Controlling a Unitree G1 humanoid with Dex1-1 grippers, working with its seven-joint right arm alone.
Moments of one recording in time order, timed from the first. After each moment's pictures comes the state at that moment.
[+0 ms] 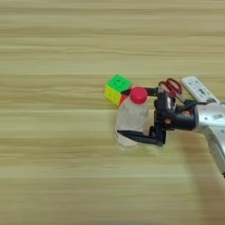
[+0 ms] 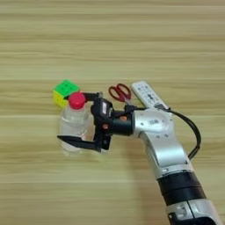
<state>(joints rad) -0.23 -0.45 0.10 0.12 0.26 -0.16 1.27</state>
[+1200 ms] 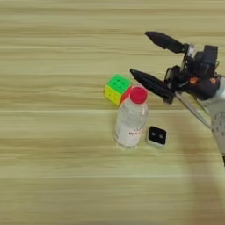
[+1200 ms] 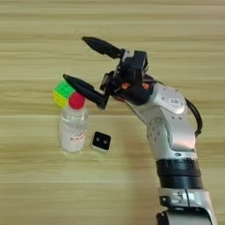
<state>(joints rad) -0.34 -0.35 -0.12 -0.01 0.63 -0.03 1.11</state>
